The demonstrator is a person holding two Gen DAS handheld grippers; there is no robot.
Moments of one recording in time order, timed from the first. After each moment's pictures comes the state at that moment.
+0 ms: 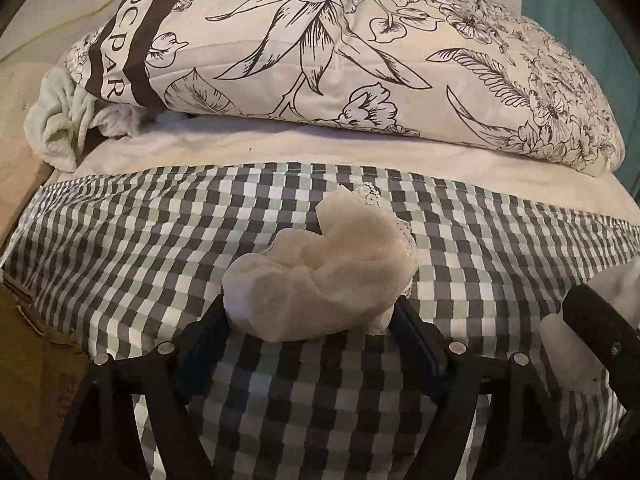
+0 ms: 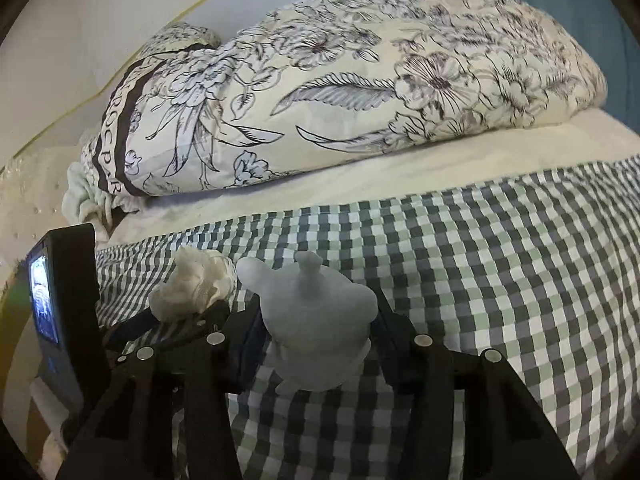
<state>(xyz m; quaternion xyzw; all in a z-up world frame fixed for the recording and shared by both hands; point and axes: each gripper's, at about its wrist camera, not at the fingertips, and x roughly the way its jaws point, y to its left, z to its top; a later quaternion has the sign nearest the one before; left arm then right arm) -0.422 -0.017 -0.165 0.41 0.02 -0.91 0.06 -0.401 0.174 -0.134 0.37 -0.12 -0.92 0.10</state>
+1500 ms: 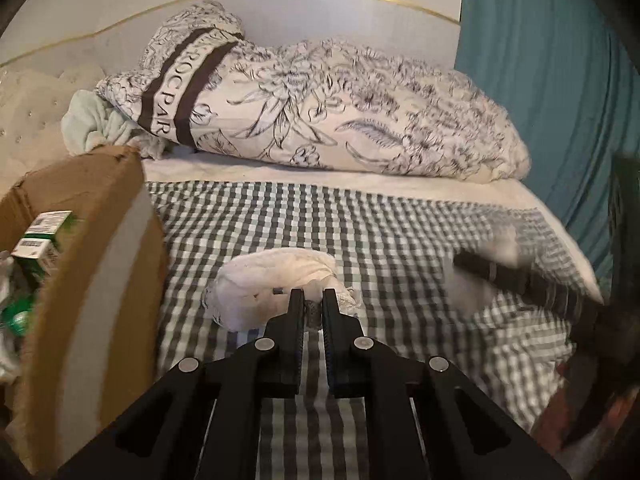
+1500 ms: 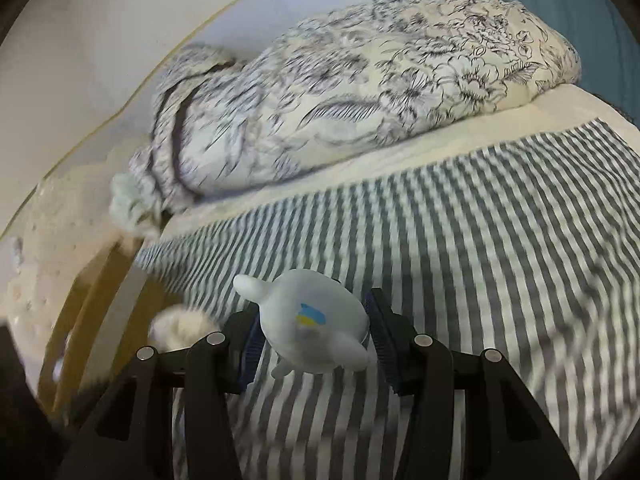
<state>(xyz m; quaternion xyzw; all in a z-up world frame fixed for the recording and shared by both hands) -0.212 -0.012 -0.055 0.35 0.05 -0.93 -0.03 -0.268 0.197 -0.068 0.38 -0.14 -0.90 0.13</state>
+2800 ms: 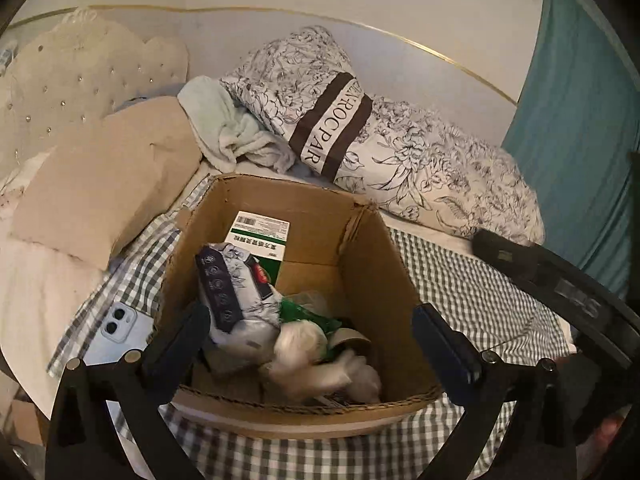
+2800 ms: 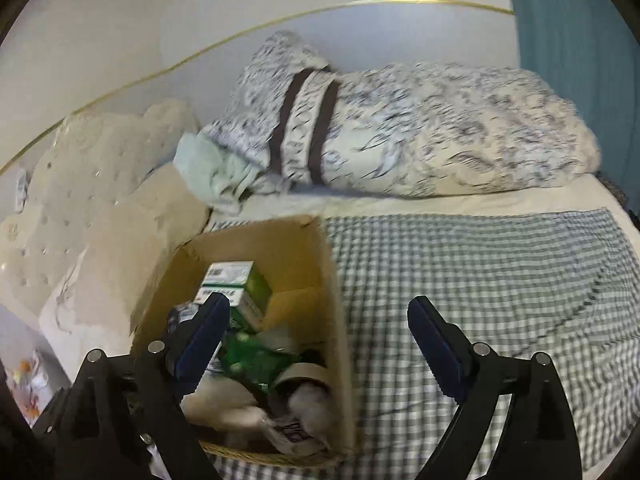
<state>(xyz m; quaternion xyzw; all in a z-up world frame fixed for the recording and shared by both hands) -0.098 -0.247 0.020 0.32 0.14 -0.93 0.03 -0.152 -0.053 0.055 0.33 -0.05 -0.94 0.11</state>
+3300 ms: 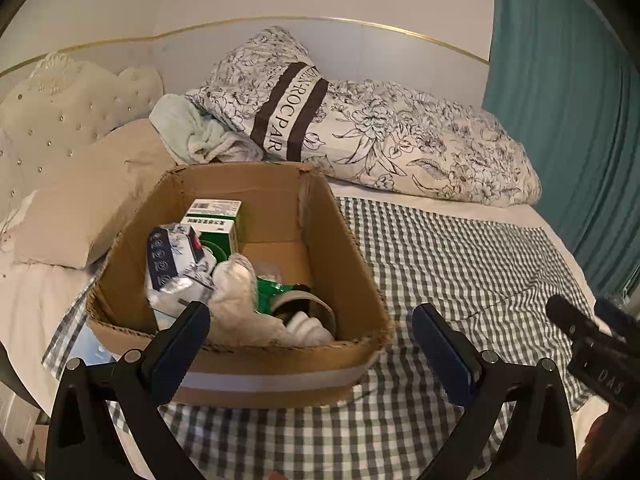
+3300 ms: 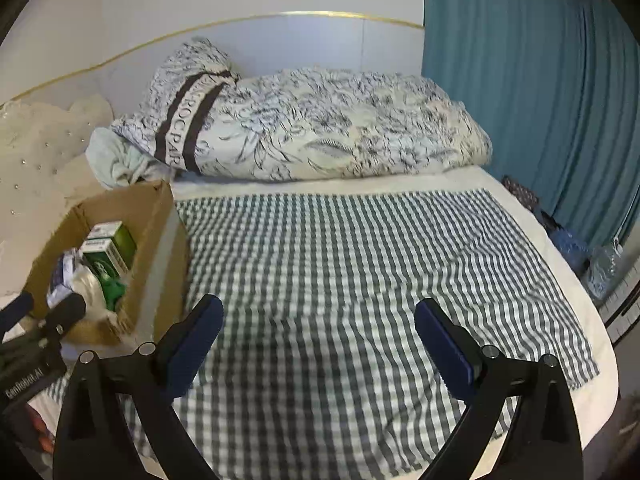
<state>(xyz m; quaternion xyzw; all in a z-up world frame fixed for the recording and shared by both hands) -0.081 -0.157 -0.001 0.33 0.06 -0.94 0.03 -0.076 0.063 0.015 0.33 0.00 -0.94 -0.04</state>
